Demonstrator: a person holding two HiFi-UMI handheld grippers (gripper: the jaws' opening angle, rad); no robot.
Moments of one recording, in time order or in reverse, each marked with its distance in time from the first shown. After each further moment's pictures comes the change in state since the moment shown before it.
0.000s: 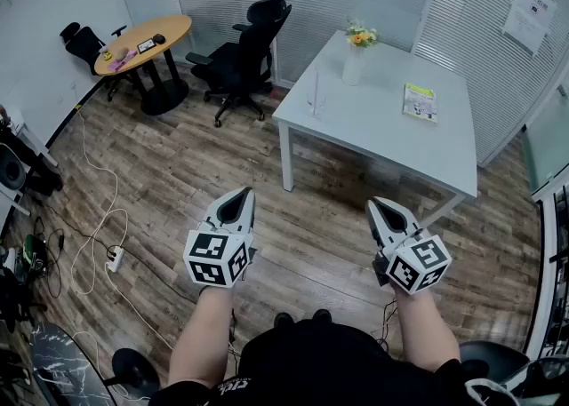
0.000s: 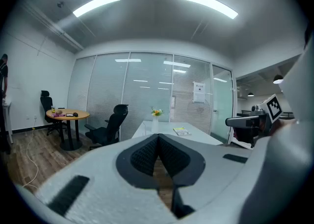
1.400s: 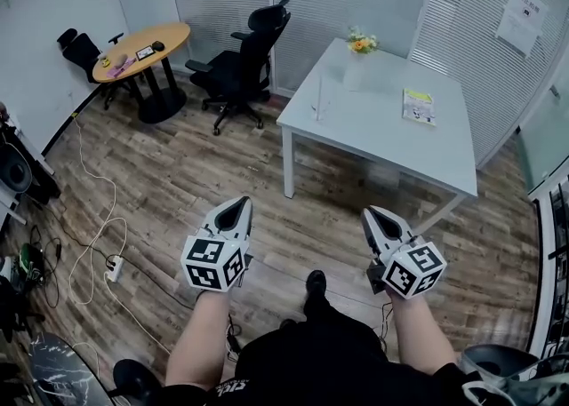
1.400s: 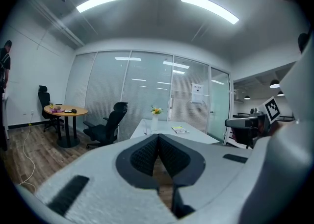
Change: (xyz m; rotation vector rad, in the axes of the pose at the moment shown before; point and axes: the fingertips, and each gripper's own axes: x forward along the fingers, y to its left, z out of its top) left arm -0.017 0.037 -0.019 -0.032 0.007 -0.040; right arm 0.017 0.034 -0.017 0.078 -0.010 -0.017
